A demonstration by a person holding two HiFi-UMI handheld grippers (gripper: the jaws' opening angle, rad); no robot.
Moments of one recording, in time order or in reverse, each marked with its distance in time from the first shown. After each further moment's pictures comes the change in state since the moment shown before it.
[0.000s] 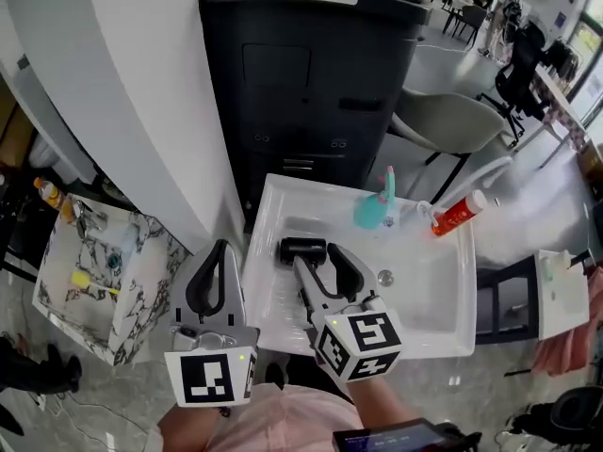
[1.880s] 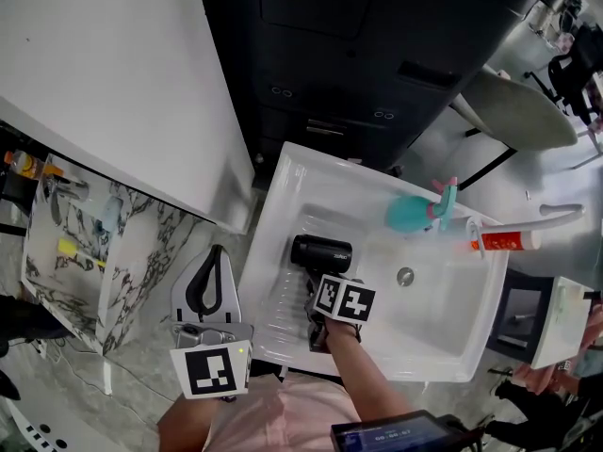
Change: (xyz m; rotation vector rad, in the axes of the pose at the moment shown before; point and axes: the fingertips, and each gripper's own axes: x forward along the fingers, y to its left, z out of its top) left arm 0.068 0.032 -0.154 -0.063 0.331 0.143; right arm 0.105 -0.104 -0.272 0.448 0.808 -0.201
